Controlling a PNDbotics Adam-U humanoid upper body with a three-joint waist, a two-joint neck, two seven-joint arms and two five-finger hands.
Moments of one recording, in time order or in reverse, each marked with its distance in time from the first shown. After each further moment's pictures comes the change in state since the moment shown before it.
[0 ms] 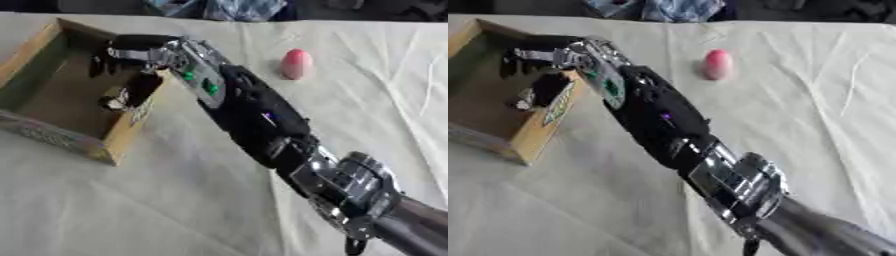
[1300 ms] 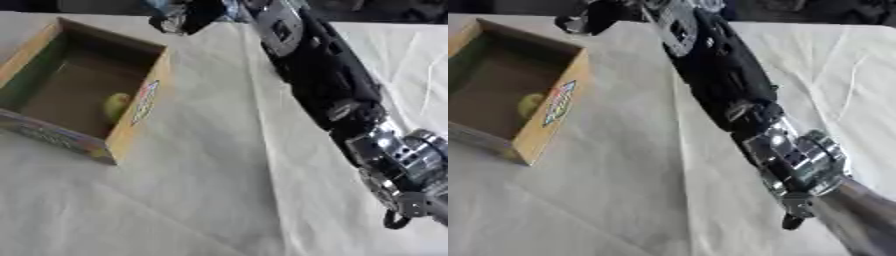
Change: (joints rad) left arm 0.034 0.002 0.003 0.000 -0.004 0.010 -0.014; right arm -0.001 -0.281 -0.071 -0.184 -0.134 0.118 -0.062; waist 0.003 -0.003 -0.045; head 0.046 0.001
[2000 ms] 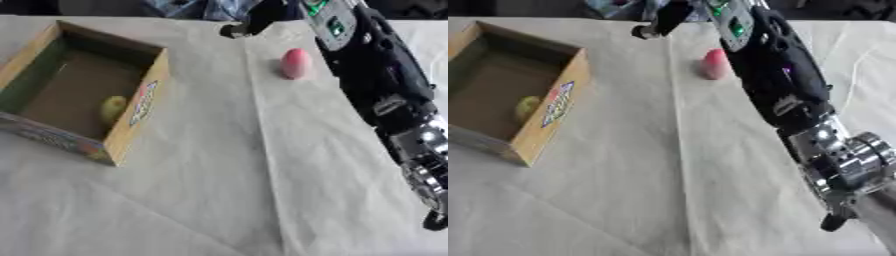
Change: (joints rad) left arm 0.001 0.007 0.001 0.000 0.000 0.003 -0.003; right arm 0.046 -0.100 -0.045 0.055 0.092 0.011 0.090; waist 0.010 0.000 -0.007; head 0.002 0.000
